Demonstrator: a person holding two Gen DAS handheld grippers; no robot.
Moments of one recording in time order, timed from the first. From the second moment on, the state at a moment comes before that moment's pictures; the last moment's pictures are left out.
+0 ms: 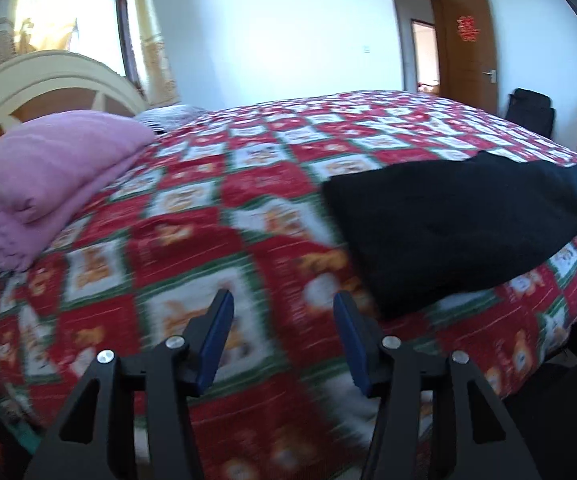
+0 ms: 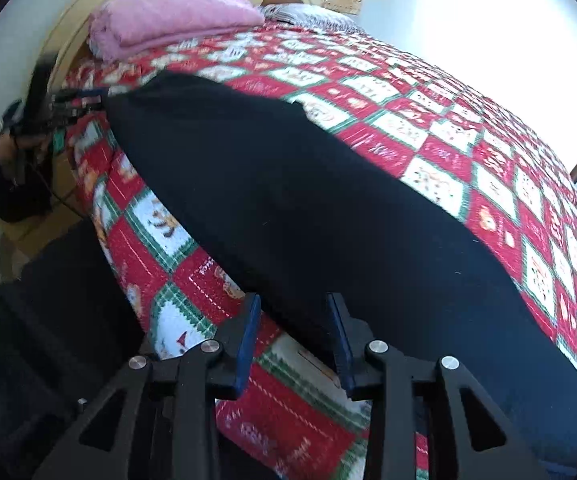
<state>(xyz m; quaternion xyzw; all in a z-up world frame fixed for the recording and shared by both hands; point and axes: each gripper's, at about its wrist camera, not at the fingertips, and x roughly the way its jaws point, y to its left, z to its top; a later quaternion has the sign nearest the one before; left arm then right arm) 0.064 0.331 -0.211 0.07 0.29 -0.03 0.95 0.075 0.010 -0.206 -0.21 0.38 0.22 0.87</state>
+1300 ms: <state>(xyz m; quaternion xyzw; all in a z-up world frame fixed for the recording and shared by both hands) 0.083 0.212 -0.229 0.04 0.25 -0.18 0.95 0.310 0.034 -0.207 0.12 0.46 0.25 0.85</state>
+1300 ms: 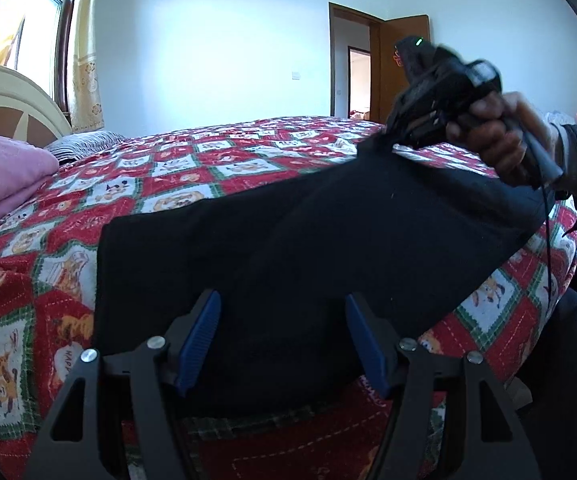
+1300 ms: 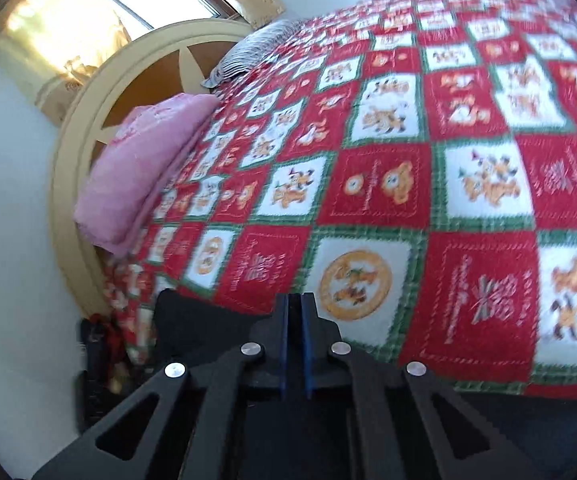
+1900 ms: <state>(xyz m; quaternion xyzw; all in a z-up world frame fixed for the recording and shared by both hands) 0.073 0.183 -0.196 0.05 0.25 -0.19 0.95 0.216 -0.129 -0.179 0.12 0.41 0.14 0.89</state>
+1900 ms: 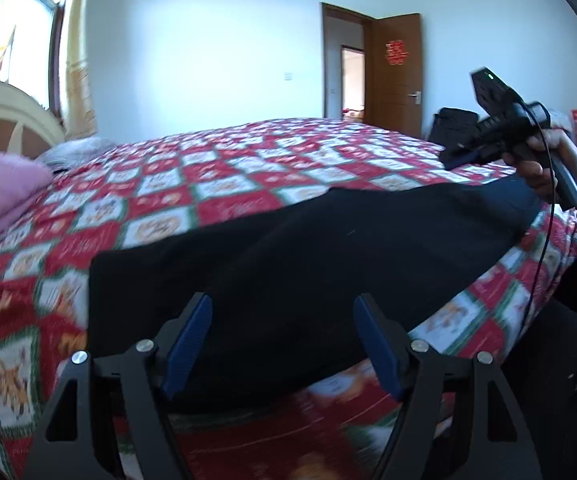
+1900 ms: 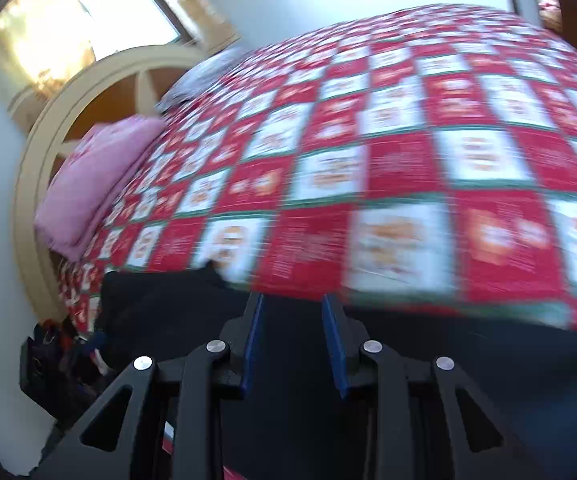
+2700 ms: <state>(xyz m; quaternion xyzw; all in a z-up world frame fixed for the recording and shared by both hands) 0.080 -0.078 -0.184 0.18 0.28 -0.41 0.85 0.007 -0.420 -0.152 0.21 0.27 -0.18 0.92</state>
